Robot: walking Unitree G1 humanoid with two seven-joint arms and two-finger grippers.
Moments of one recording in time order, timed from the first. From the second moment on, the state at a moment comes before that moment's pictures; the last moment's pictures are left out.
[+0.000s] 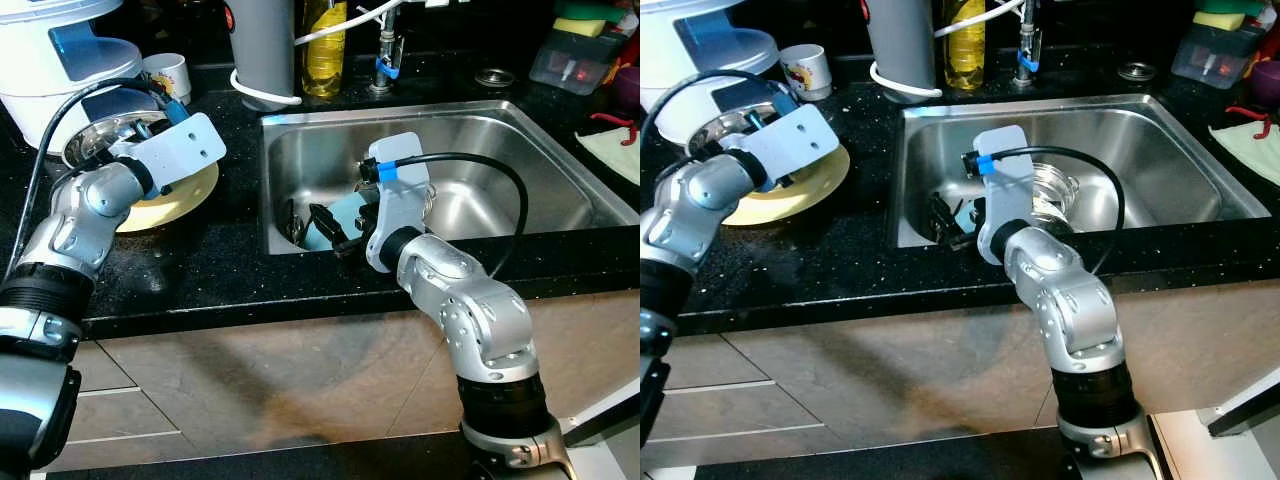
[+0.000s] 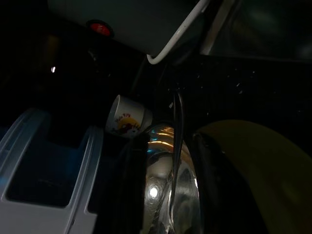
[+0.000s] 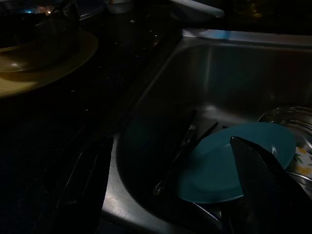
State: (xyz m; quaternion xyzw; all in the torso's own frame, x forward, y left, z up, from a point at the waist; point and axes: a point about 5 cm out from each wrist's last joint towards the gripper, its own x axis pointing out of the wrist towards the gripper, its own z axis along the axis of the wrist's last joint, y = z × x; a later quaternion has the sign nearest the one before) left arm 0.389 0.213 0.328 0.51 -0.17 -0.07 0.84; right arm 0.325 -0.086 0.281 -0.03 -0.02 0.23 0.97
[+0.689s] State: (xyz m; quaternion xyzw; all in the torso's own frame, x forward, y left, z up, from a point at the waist) left arm 0.389 0.209 0.341 0.51 -0.19 -0.07 0.83; right arm 0.326 -0.087 0.281 -0.03 -0.02 0.23 0.97
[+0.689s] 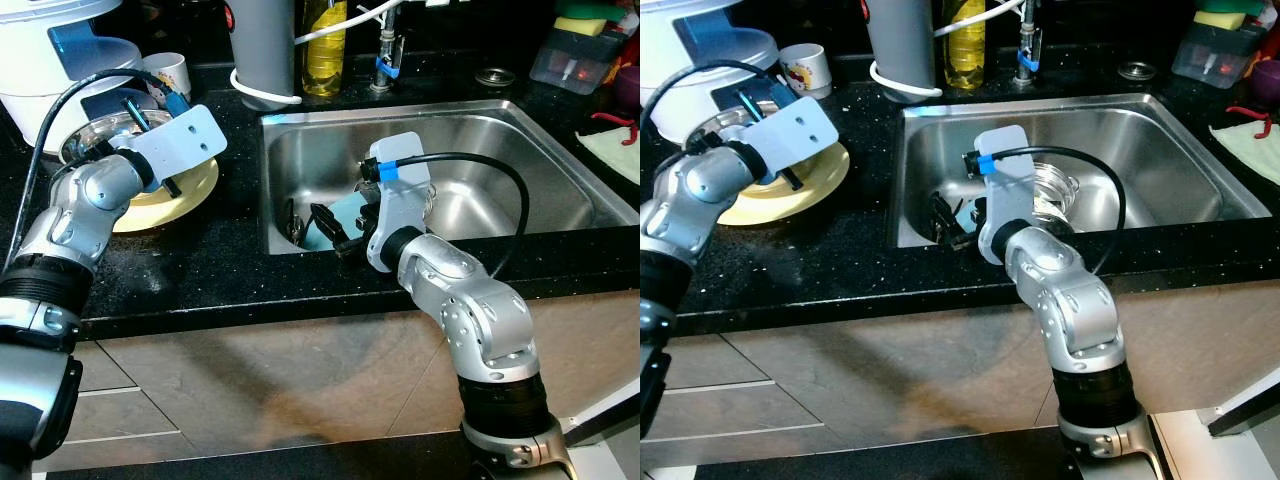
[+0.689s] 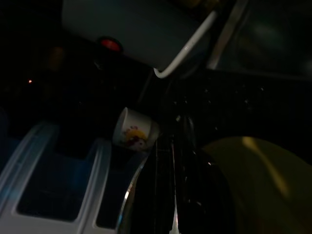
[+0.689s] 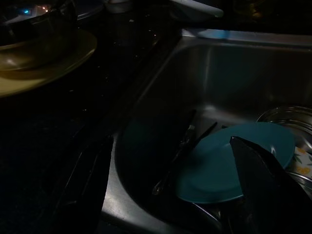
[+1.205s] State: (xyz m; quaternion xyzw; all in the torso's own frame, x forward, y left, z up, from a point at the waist) left arm 0.381 0.195 0.368 0.51 -0.22 -0.11 0.82; right arm 0.325 -0.087 0.282 -0.03 -0.03 0.23 0.97
